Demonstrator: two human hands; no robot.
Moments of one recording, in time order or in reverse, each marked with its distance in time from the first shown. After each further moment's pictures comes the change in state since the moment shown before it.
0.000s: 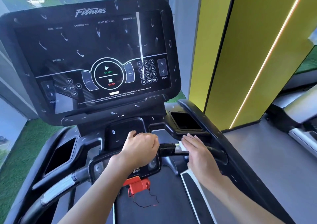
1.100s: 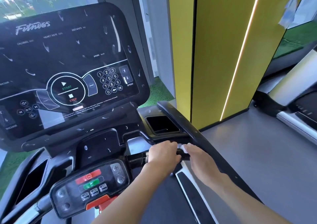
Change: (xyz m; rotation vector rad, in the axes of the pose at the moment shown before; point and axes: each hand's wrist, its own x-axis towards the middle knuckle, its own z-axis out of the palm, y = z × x) left_hand 0.061 0.144 0.051 0.100 -0.137 0.063; right_hand -0.029 0.092 -0.025 0.131 -0.190 0.276
